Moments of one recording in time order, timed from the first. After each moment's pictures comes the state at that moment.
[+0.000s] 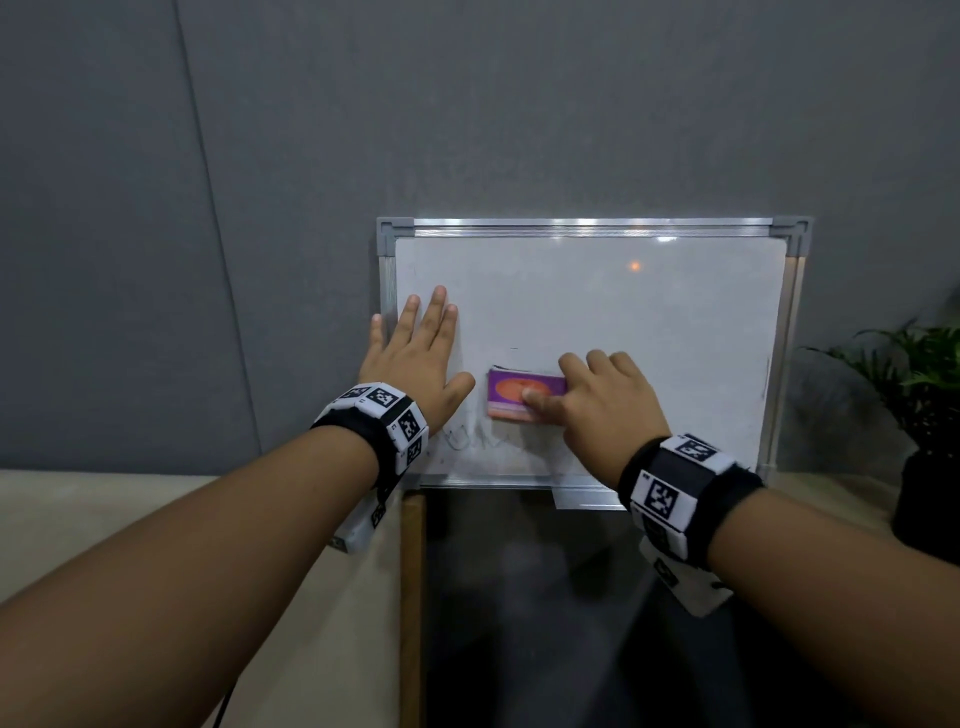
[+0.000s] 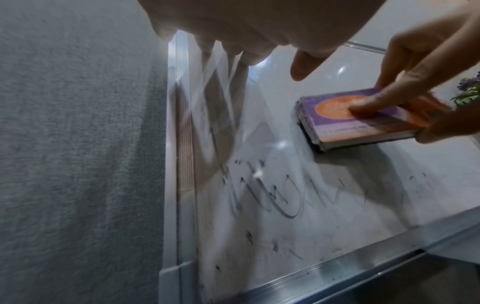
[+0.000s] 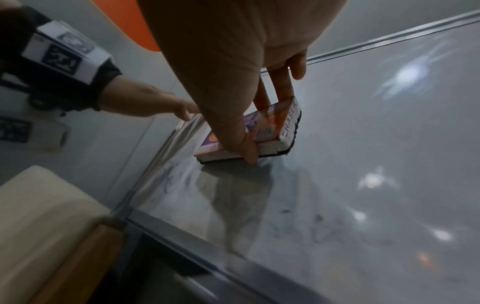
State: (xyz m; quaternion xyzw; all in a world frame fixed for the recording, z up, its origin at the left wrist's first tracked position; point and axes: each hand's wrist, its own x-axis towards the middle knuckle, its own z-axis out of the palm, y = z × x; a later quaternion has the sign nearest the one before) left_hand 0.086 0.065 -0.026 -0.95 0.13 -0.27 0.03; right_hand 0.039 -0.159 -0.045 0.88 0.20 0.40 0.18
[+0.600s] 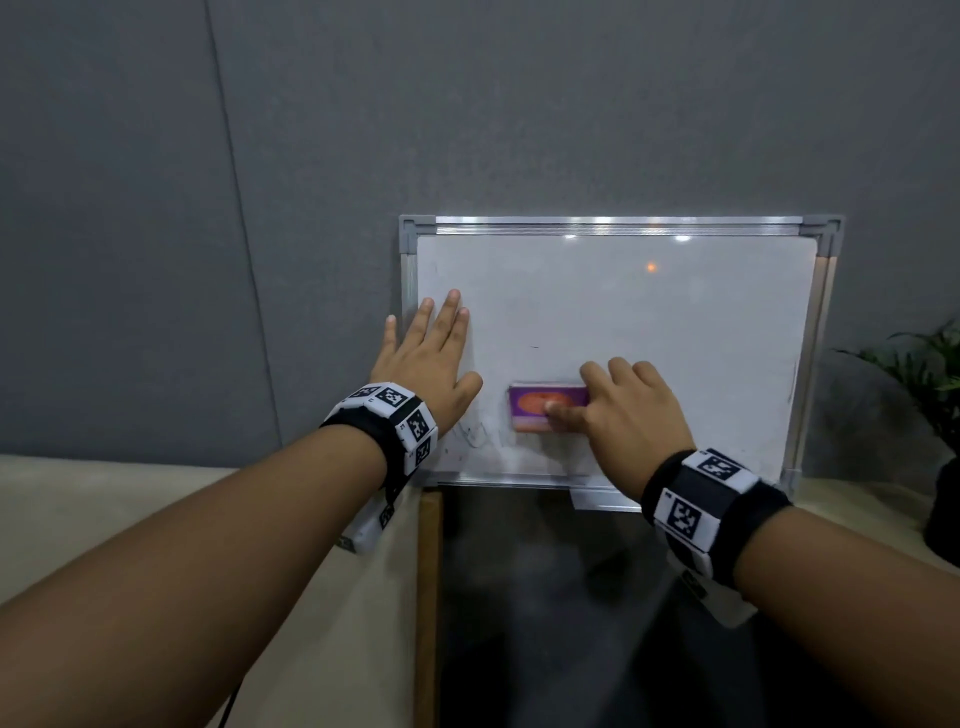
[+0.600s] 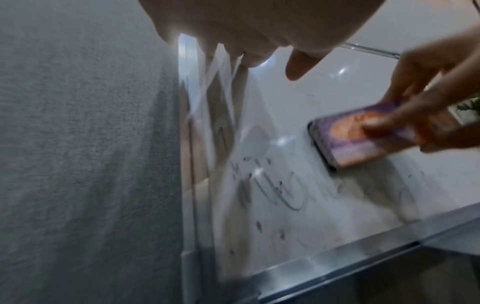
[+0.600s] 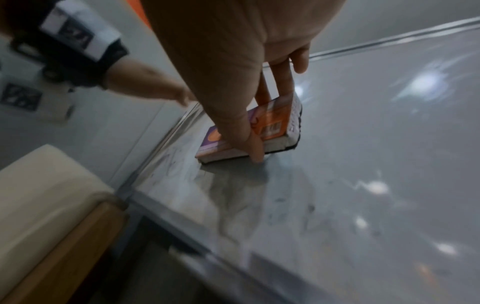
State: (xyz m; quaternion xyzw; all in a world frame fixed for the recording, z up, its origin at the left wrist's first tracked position) left_hand 0.084 0.075 -0.029 -0.96 0.13 -0.26 0.03; right_hand 0.034 -0.156 -0.052 0.88 0.19 0.38 0.21
